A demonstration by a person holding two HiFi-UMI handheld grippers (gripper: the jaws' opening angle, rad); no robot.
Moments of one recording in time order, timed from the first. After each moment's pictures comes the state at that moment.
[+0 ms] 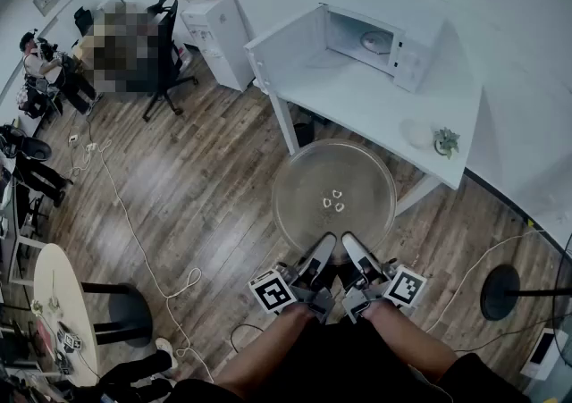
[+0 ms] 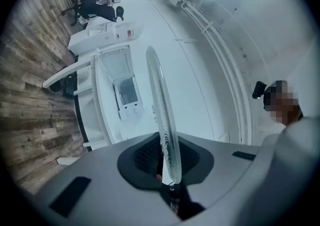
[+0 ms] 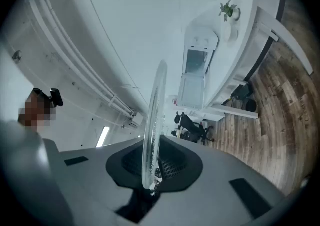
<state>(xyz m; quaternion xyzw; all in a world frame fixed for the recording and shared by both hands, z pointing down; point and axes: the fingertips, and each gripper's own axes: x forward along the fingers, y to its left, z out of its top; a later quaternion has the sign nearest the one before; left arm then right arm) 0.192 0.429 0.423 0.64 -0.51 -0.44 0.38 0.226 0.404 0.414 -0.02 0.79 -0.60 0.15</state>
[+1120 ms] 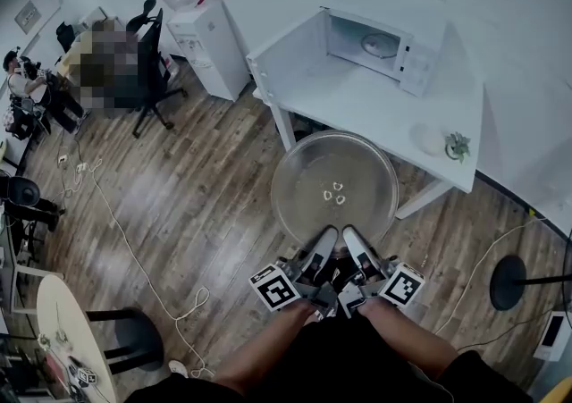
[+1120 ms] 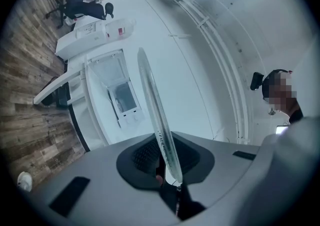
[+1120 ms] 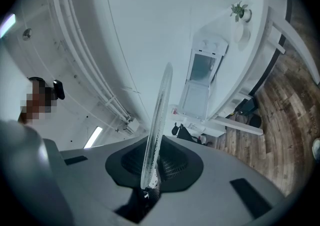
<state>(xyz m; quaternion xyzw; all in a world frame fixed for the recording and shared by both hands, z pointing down) 0.096 0.404 0.423 0.68 -0.50 -0.41 0.35 0.135 0.381 0.419 -0.08 0.81 -0.55 0.19</state>
